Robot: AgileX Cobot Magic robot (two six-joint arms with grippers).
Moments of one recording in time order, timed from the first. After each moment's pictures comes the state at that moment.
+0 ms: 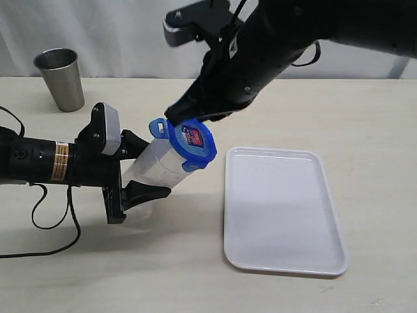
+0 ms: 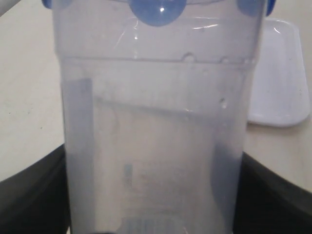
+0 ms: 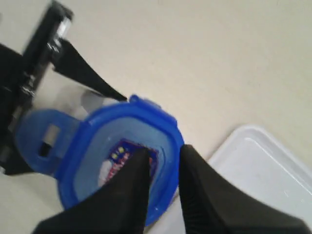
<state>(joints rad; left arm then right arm) -0.18 1.96 -0.79 1.37 -0.95 -0.36 0.67 1.71 -1.45 -0.02 0.80 0.01</state>
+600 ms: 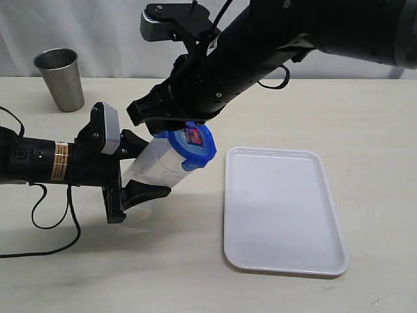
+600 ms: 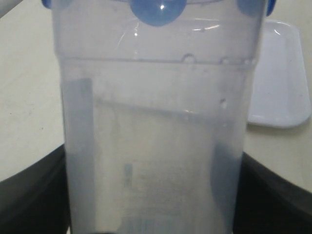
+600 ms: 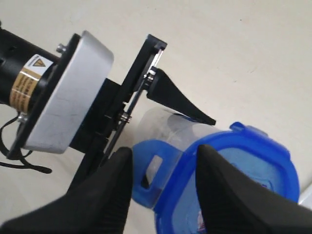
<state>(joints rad) -0.18 1.96 -0.79 1.37 -0.95 -0.36 0.67 1.76 -1.45 0.33 0.74 -0.16</state>
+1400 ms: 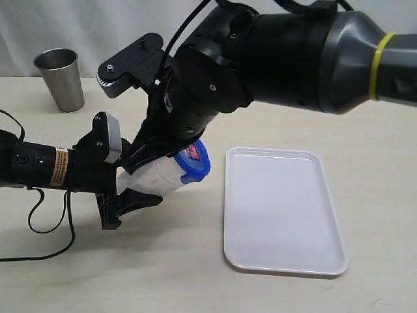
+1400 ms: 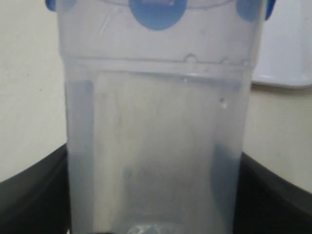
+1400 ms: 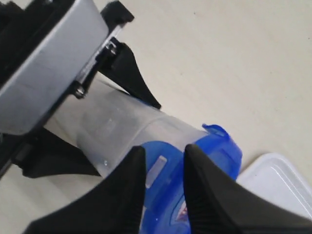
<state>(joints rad) -0.18 1.97 -0.78 1.39 -0.85 -0.36 0.86 1.84 -1.47 -0.30 0.75 0.17</state>
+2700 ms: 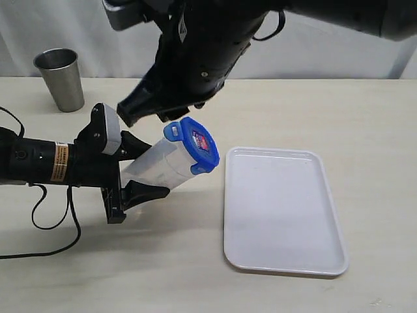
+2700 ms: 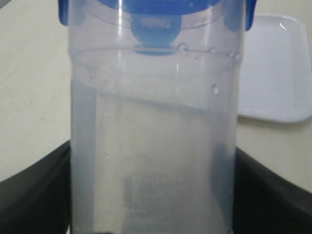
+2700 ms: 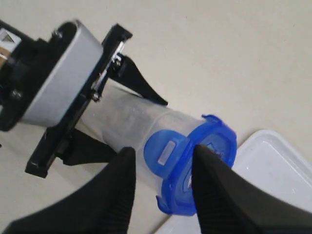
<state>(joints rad) -0.19 1.96 -0.78 1.36 -0.92 -0.38 0.82 1.77 -1.65 -0.16 1.00 0.13</state>
